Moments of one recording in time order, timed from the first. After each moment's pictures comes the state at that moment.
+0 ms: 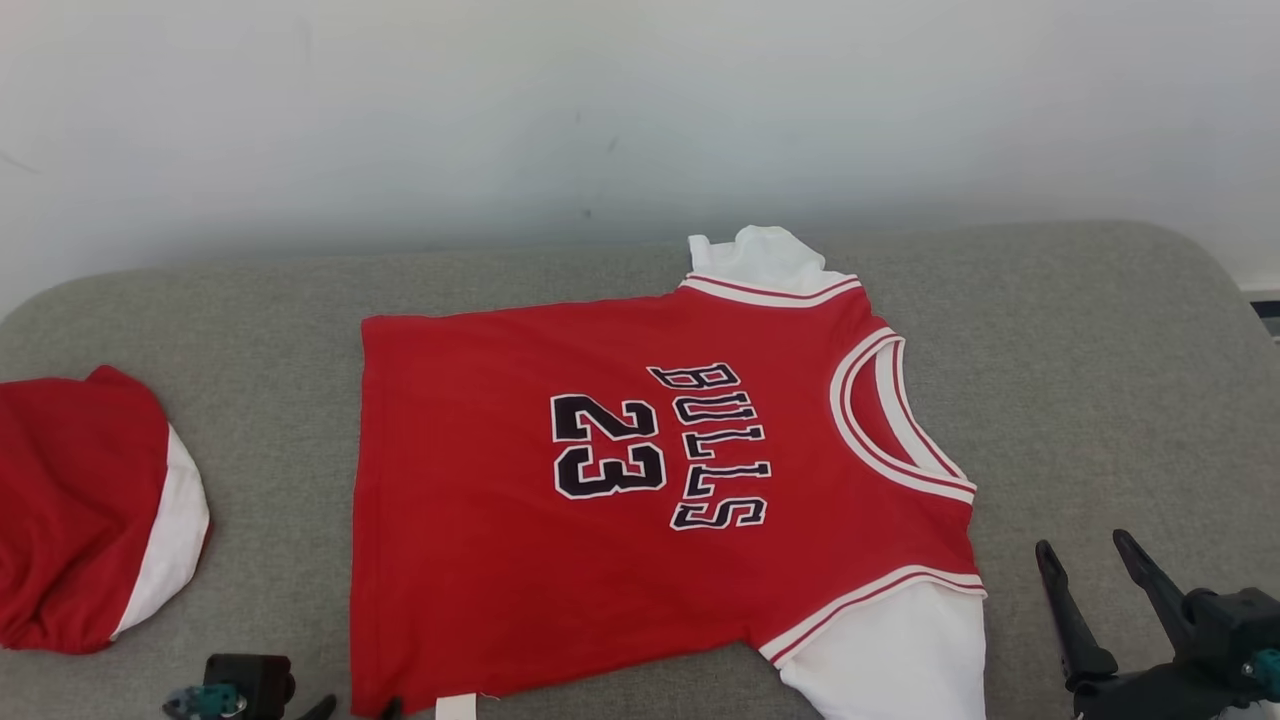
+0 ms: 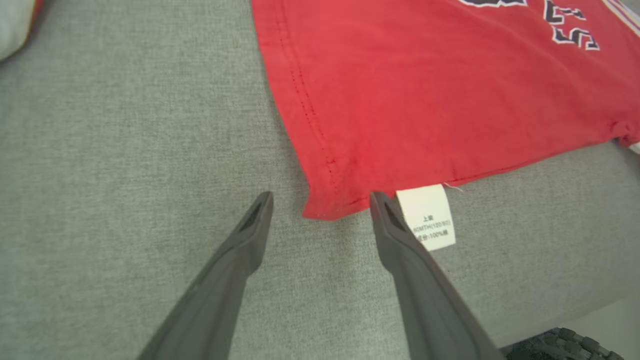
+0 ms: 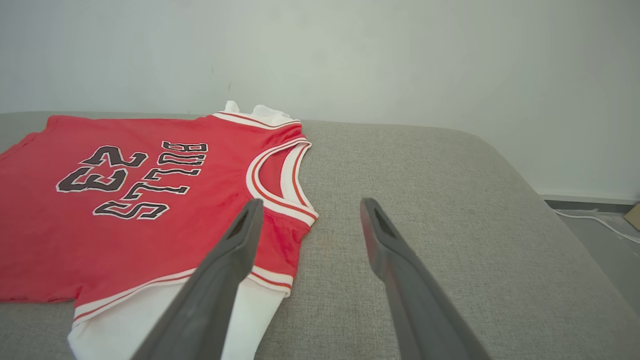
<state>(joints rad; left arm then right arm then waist) -0.02 0.31 -0.34 0.25 -0.46 -0.04 0.31 0.11 -0.39 0.16 0.01 0.44 -0.12 -0.09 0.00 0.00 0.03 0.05</state>
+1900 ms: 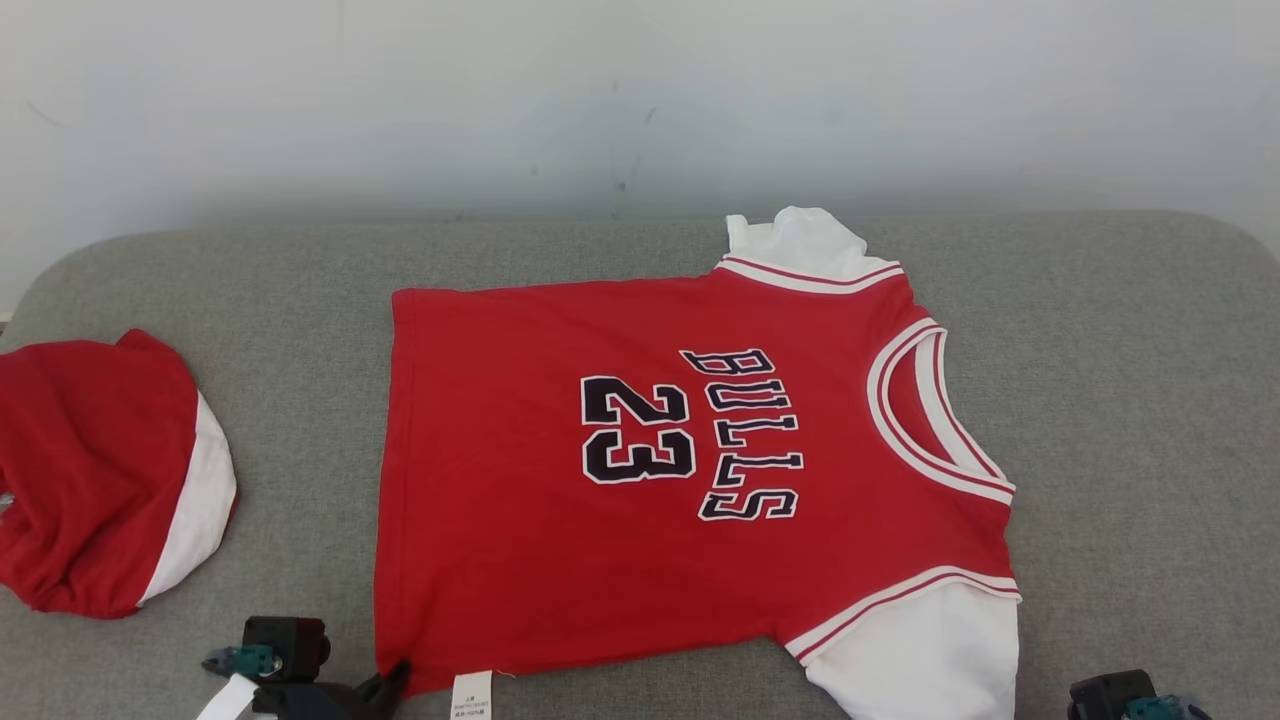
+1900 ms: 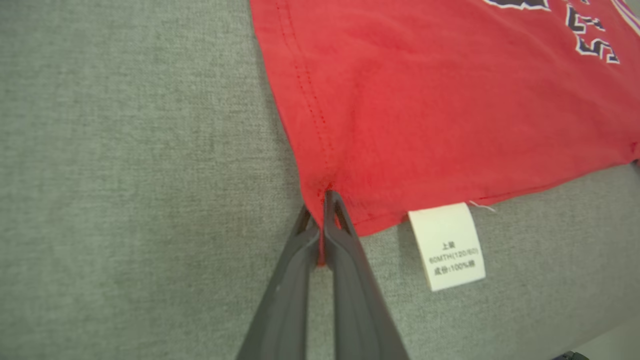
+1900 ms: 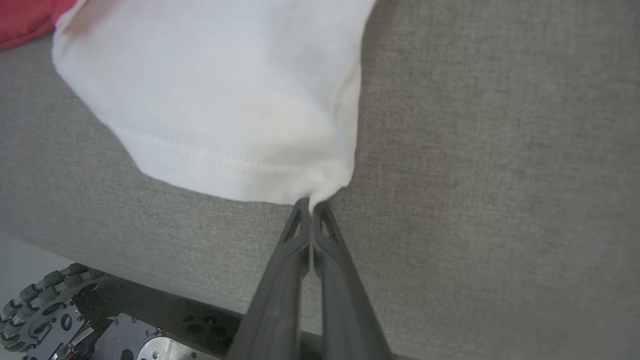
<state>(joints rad) -0.17 0.24 -0.39 0.48 -0.48 -0.11 0.24 0.16 -0.40 0.30 0.13 0.65 -0.02 0.36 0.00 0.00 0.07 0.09</state>
